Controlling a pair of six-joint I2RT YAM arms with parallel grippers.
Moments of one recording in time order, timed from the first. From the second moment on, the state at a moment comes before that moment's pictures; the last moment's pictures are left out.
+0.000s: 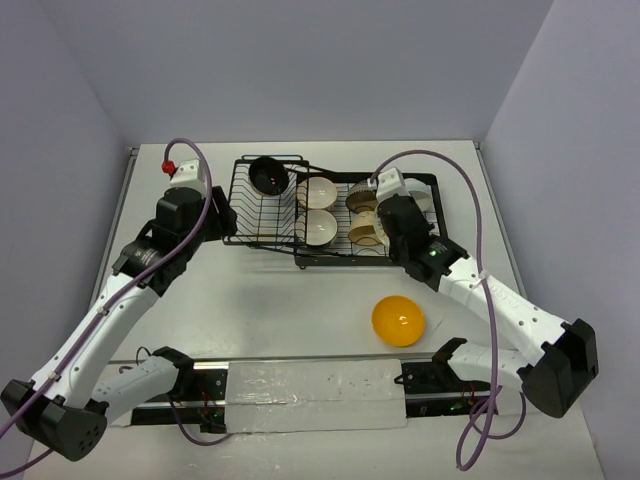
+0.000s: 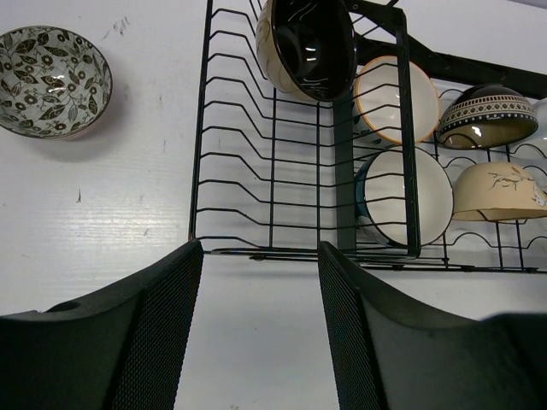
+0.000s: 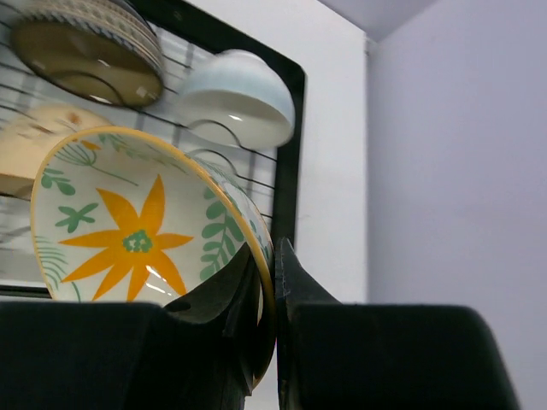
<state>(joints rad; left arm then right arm) -0.46 1.00 1.04 -0.53 -0.26 -0.44 0.64 1.11 0.96 -0.39 0.78 -0.22</state>
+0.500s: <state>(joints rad) -0.48 0.97 1.04 -0.54 -0.27 -0.44 0.64 1.07 0.74 0.11 0.95 -0.75</state>
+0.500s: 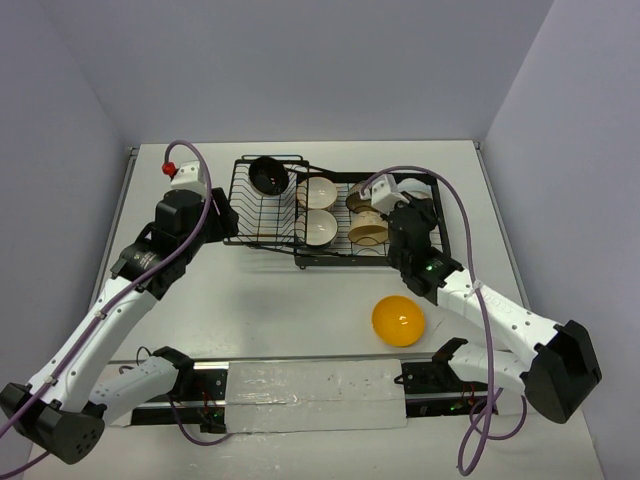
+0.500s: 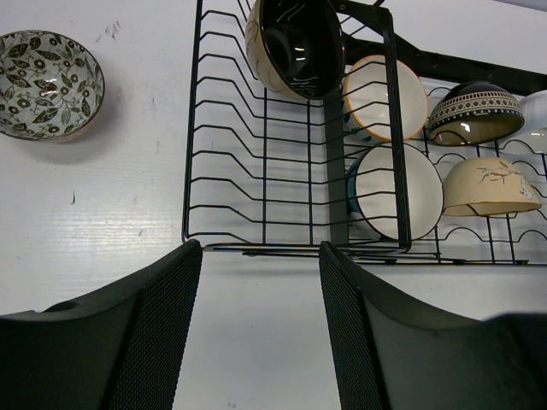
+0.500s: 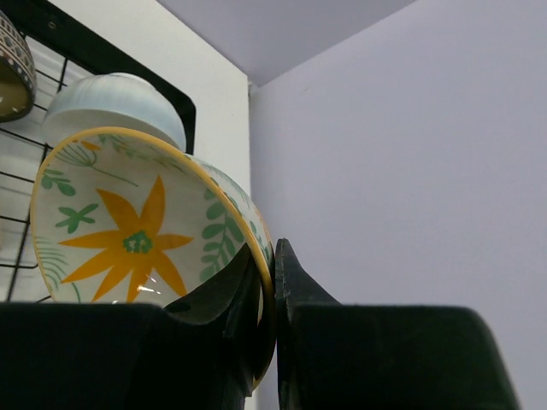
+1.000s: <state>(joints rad) -0.48 0.95 1.04 -0.54 -0.27 -0.44 0.49 1.06 0.50 0.46 0.71 -1.09</state>
